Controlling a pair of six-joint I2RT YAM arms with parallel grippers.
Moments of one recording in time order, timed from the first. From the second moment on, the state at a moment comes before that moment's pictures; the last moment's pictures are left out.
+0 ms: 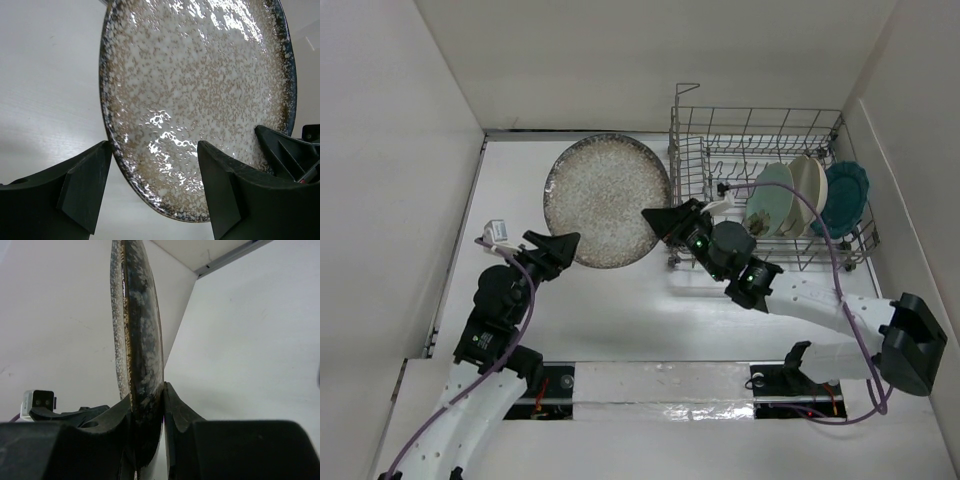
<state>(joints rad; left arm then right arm) -0.37 0.34 0.48 -0.25 -0.09 -0.91 0.97 1.25 0.82 0.51 0.37 0.93</state>
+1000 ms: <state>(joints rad) -0.37 0.54 0.51 0.01 0.05 -0.82 0.14 0.97 1.13 -0.13 0.31 0.44</state>
